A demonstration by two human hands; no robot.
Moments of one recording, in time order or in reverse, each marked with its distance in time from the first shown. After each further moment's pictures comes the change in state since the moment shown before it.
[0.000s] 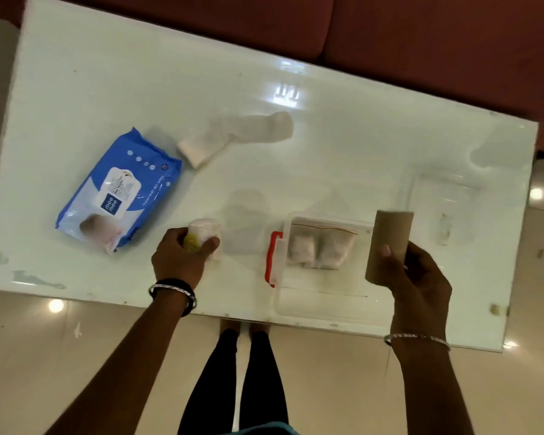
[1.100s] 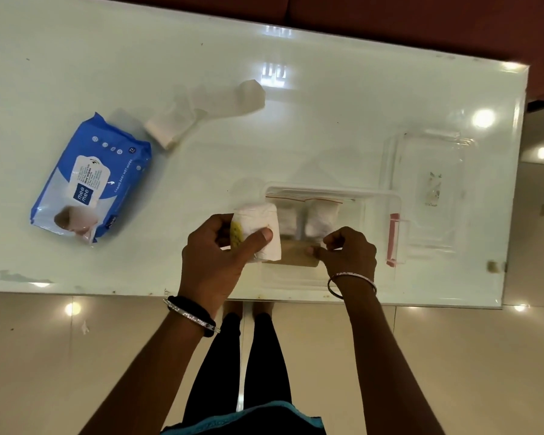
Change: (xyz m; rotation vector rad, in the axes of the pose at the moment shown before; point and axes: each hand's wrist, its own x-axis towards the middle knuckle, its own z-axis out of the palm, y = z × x) left_hand -0.089 0.054 0.011 -0.273 -0.326 0.151; right_hand 0.012 0.056 0.035 -0.767 -0.142 0.127
